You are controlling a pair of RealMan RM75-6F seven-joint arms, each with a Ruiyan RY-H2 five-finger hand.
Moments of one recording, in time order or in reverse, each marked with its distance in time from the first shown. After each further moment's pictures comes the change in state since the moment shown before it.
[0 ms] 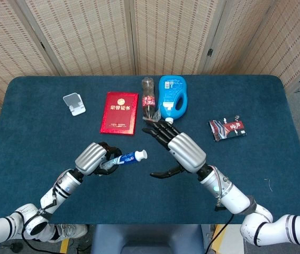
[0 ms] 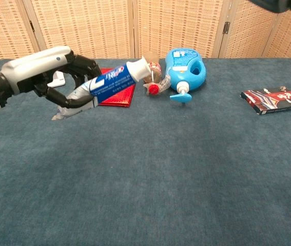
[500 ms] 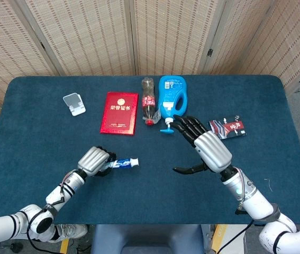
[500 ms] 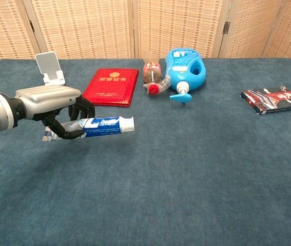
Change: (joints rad) left arm -0.041 -0.009 -0.010 -0.054 -0.308 -0.267 0.500; right arm -0.111 0.110 -0.041 -0.022 -0.014 0.078 -0.022
